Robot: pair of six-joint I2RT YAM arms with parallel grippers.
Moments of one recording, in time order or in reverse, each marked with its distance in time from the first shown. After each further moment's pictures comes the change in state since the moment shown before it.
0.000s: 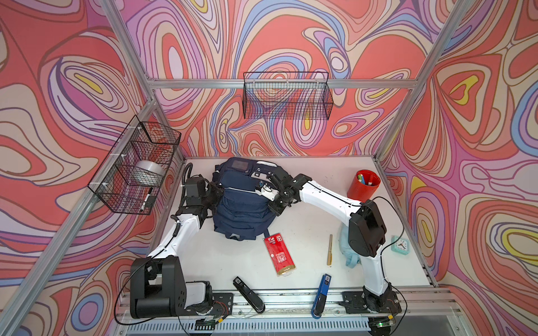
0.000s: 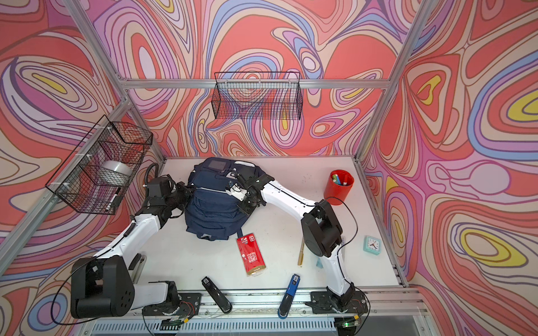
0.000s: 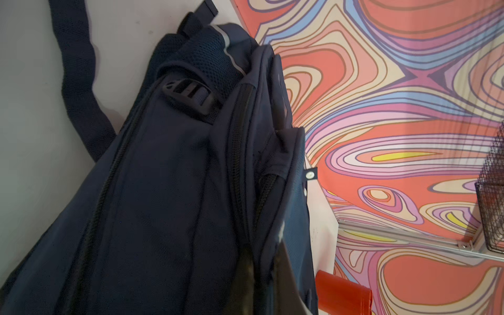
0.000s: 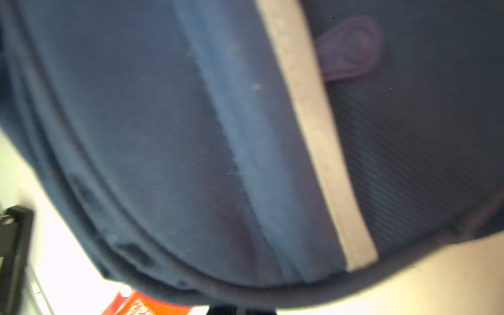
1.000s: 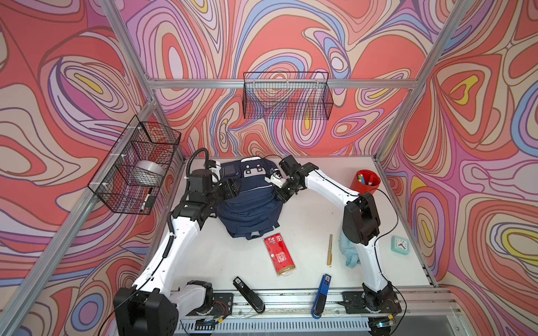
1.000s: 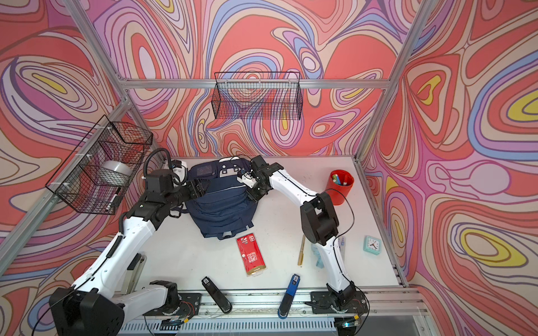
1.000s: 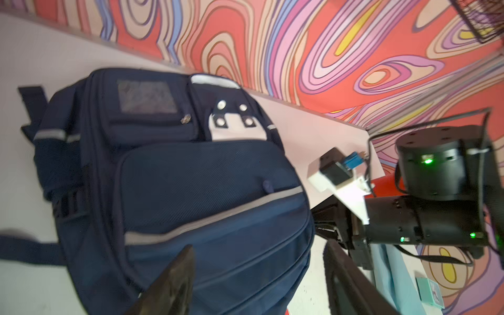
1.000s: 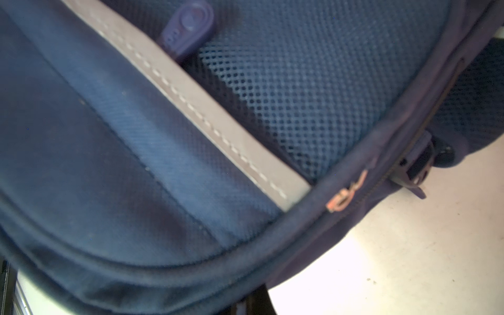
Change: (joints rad) left arm -0.180 -0.113 0.252 -0.322 -0.001 0.660; right arm -0.183 0.139 0.166 -0.054 -0.107 -0.081
